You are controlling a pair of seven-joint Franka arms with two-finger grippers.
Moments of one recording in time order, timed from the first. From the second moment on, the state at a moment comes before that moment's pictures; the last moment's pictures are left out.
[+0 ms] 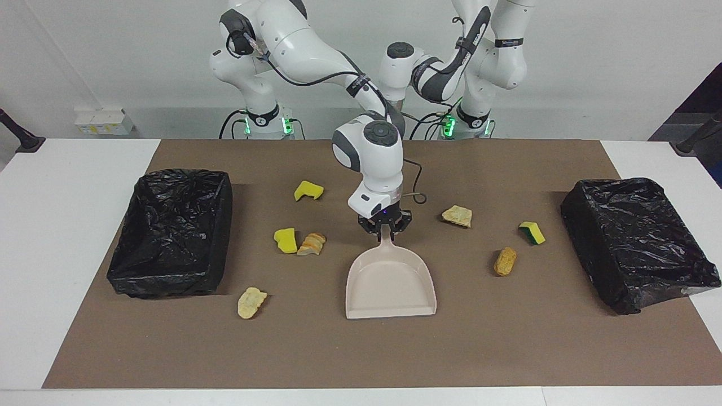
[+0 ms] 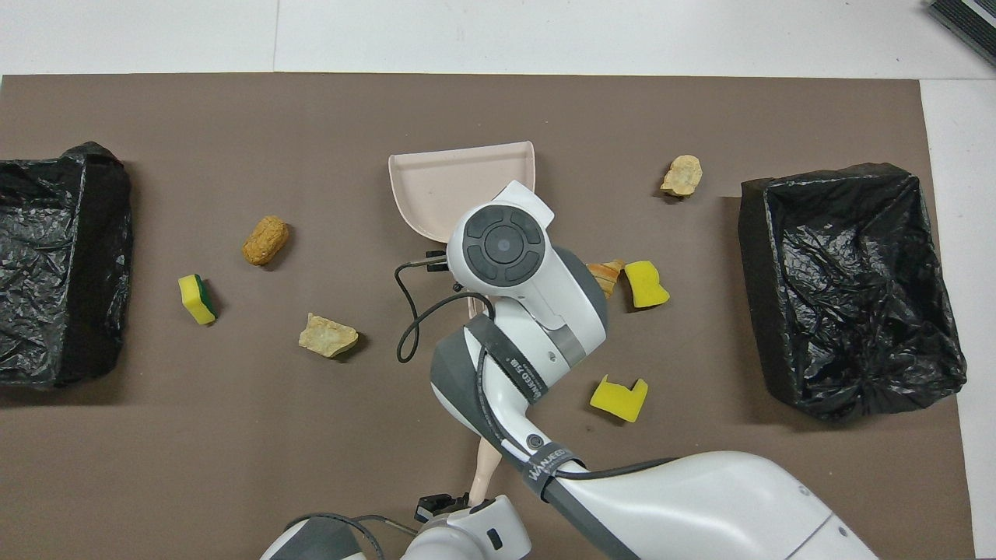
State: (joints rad) left arm -0.96 -0.22 -0.09 -2.61 -0.07 2.53 -0.64; right arm 0.51 0.50 0.10 -1.54 -0.09 2.23 0.51
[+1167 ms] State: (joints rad) left arm -0.18 -0.31 -0.07 -2.44 -0.01 2.17 -0.17; right arm 0.31 0.40 0.10 -1.50 -0.10 1.89 -0.97
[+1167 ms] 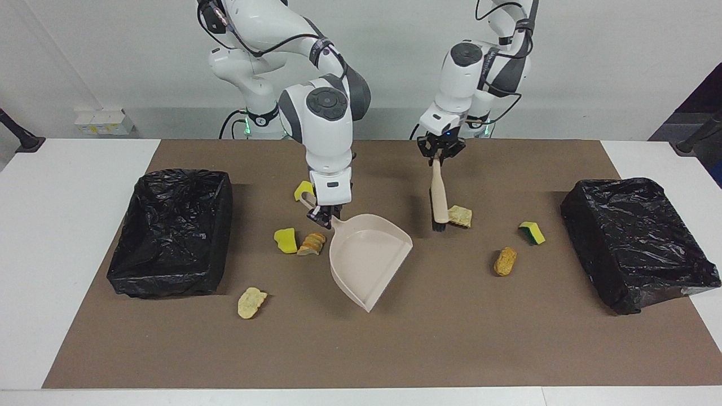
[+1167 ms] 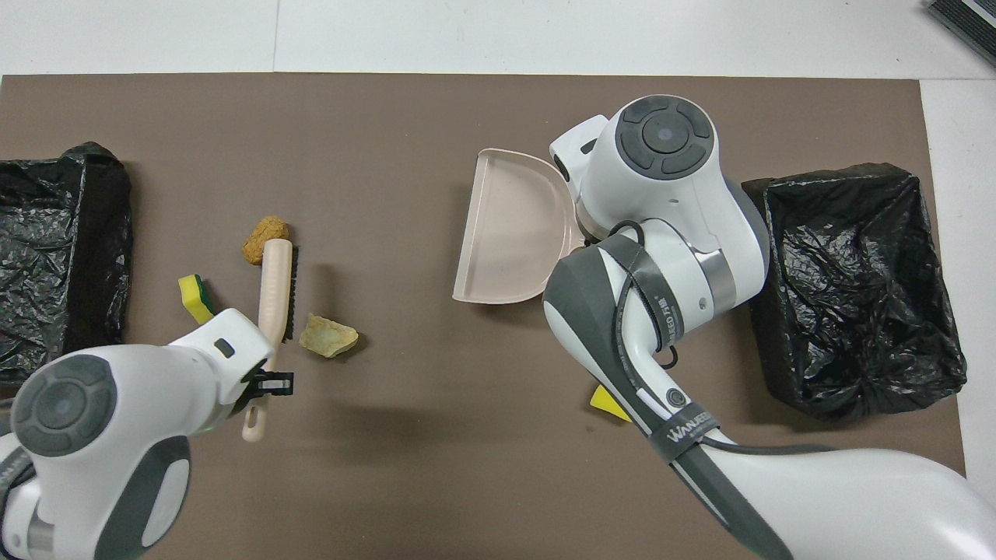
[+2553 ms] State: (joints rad) left arm 0.03 -0.11 -0.10 -2.35 0.00 2.20 0.06; right arm 0.33 0.47 0.12 -1.55 -0.10 1.99 -1.15
